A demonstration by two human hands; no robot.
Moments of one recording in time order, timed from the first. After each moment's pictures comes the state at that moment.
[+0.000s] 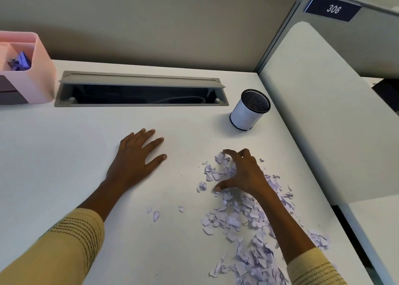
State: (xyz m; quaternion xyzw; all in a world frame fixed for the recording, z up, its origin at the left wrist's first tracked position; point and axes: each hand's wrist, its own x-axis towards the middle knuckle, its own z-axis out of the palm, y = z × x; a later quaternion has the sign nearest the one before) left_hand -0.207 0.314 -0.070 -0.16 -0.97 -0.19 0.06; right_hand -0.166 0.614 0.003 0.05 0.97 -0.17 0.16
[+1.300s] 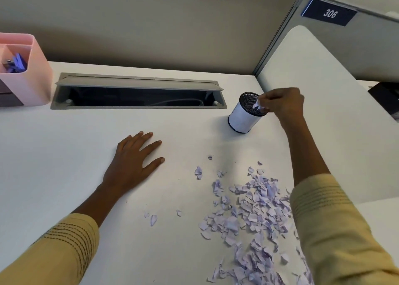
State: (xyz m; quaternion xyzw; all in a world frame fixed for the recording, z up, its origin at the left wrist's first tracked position) left_hand -0.207 0.315 -0.068 -0.17 -0.96 -0.20 0.06; right_hand -0.279 0.672 0.101 0.13 0.89 -0.43 -0.12
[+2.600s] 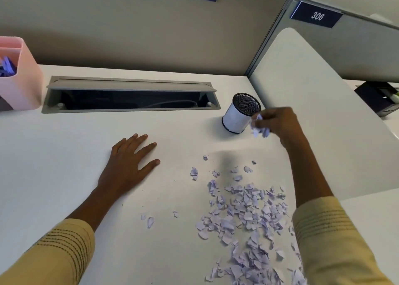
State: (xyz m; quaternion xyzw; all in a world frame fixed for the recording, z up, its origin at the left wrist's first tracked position) left_hand -0.206 0.315 -0.066 -0.17 -0.97 -0.18 0.06; right_hand -0.240 0.685 0.091 0.11 0.90 -0.43 -0.01
